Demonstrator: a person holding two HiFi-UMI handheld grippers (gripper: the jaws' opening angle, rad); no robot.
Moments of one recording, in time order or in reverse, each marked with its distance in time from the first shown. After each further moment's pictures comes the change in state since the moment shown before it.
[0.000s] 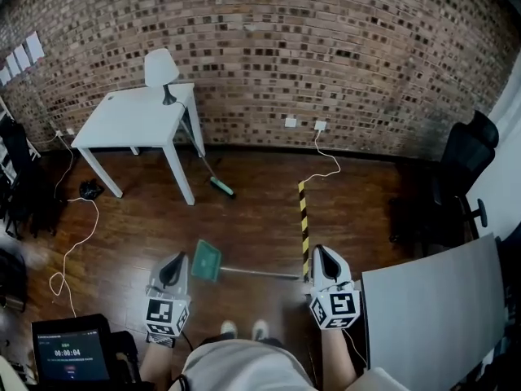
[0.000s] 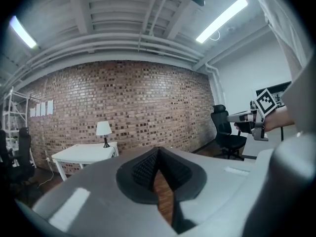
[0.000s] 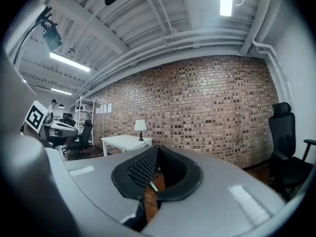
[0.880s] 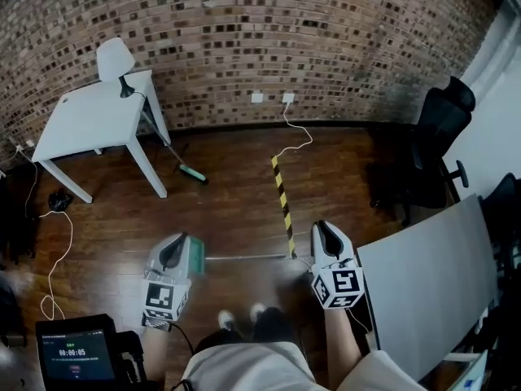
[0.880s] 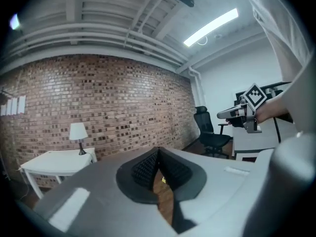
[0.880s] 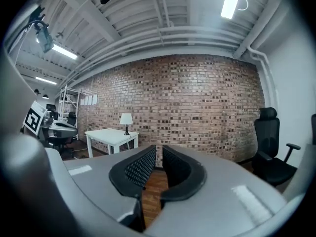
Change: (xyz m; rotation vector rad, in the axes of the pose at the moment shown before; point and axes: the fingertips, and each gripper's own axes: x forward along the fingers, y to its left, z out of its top) left arm 0.095 0.011 -0.005 0.071 -0.055 -0.240; right arm 0.044 -0.017 -0.002 -0.021 0.047 -0.172
